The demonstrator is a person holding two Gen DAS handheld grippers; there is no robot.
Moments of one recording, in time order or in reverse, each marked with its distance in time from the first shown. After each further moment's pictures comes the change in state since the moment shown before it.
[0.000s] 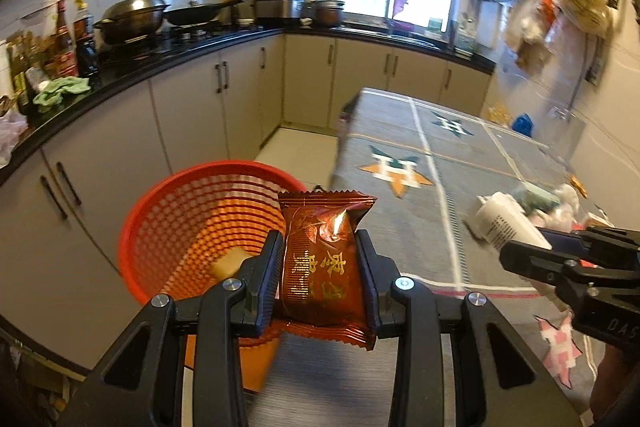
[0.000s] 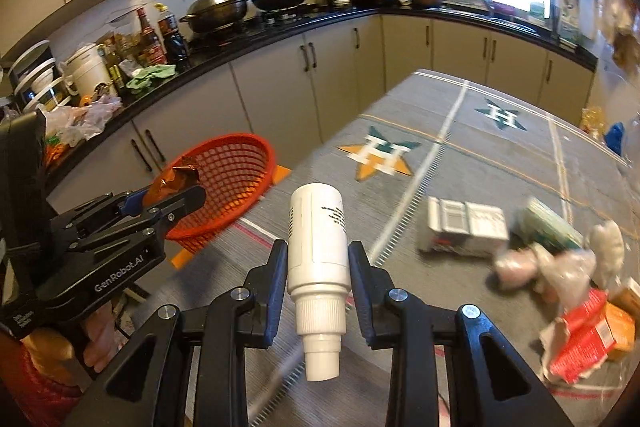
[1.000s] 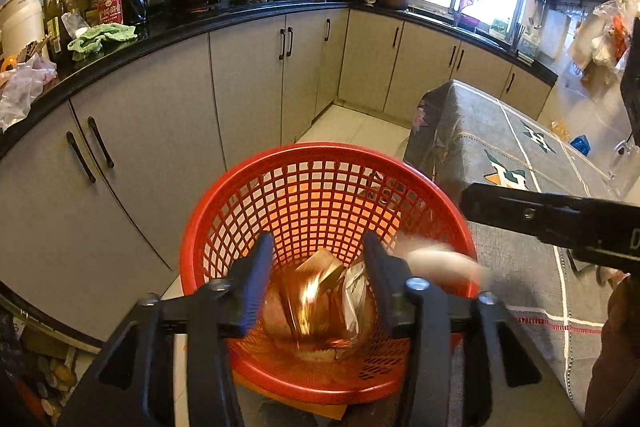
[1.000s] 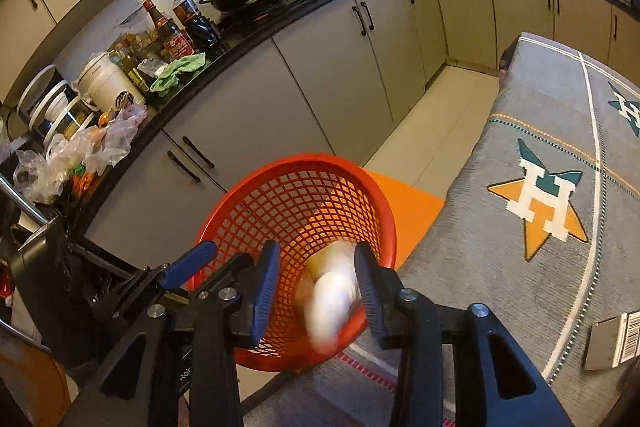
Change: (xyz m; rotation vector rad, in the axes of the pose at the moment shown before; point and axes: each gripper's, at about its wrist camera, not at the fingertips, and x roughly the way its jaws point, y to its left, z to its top) left arm 0.059 0.090 0.006 -0.136 0.086 0.127; right arm 0.137 0.054 0.078 0.098 0.138 0.235
